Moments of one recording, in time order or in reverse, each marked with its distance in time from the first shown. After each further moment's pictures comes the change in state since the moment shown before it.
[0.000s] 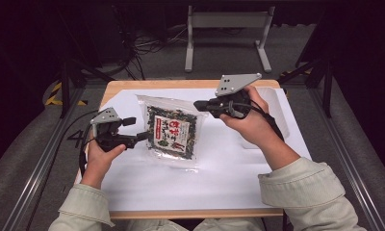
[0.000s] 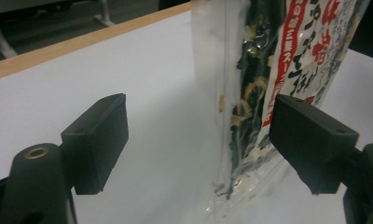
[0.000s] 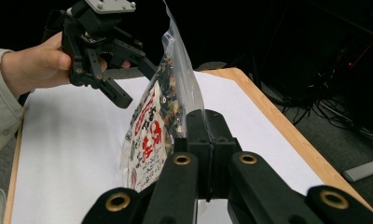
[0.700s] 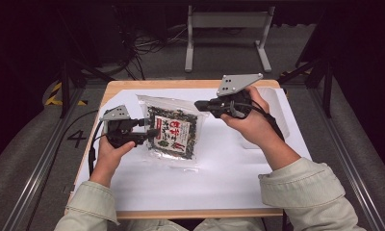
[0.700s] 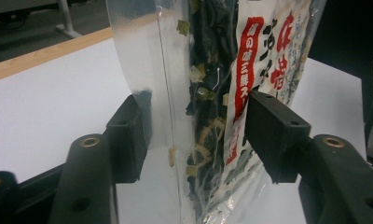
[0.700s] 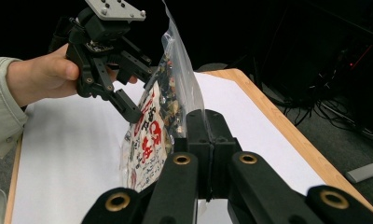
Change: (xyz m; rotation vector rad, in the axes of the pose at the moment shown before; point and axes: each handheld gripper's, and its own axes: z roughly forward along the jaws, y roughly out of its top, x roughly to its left) left arm -0.008 0.011 0.019 -0.031 -0.137 0.017; right arm -0.002 -0.003 0.000 -0.011 0.006 0.007
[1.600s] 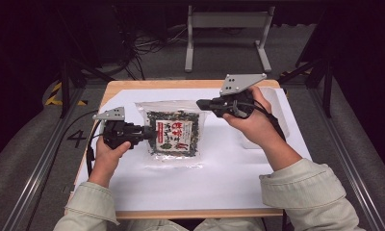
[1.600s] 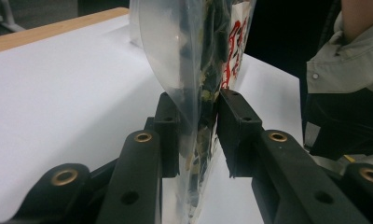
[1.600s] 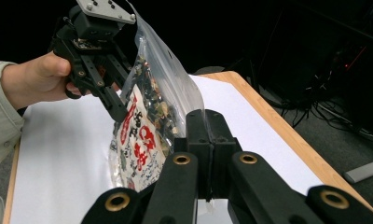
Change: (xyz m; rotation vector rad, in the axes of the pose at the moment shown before) left arm -0.001 -0.001 -0.009 -0.013 -0.180 -0.032; right arm -0.002 -0.002 -0.005 -0.020 -0.016 0.011
